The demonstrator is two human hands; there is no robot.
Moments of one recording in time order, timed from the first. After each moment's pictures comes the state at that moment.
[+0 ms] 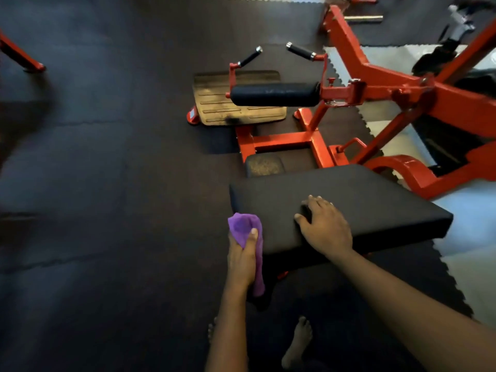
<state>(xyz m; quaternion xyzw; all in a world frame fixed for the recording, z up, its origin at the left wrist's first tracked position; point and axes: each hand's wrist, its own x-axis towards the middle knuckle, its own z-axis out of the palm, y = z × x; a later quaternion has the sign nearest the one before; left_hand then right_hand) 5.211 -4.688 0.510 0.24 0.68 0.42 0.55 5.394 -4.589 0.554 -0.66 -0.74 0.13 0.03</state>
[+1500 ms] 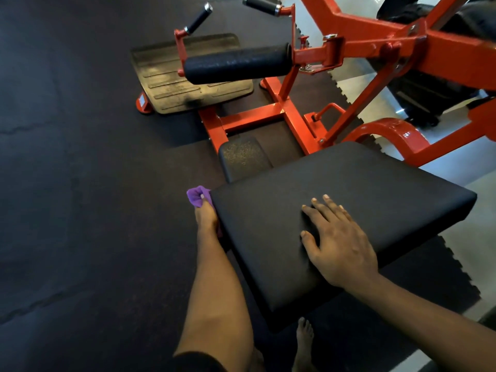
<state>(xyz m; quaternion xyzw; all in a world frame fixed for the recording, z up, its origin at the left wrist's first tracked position) 5.142 -4.481 0.350 0.17 0.69 0.47 0.53 5.379 -4.586 0.546 -0.69 -0.72 0.07 -0.05</state>
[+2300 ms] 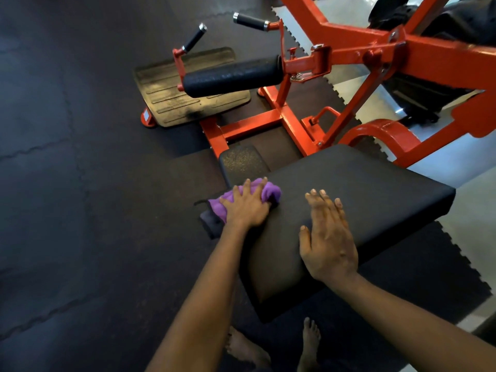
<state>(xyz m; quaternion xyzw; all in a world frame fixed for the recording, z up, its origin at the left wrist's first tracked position) 5.214 -4.477 0.487 0.69 0.63 -0.05 0.37 5.376 -4.594 0.549 -0.70 -0.70 0.02 0.12</state>
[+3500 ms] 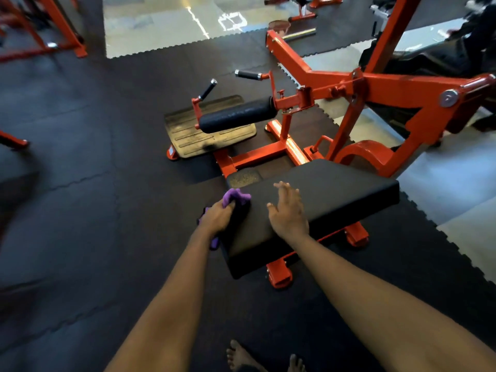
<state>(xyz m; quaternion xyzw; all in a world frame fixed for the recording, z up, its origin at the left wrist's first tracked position) 5.183 -4.565 0.539 0.58 0.66 0.17 0.45 5.389 -4.597 0.561 -0.69 -0.63 0.23 0.25</state>
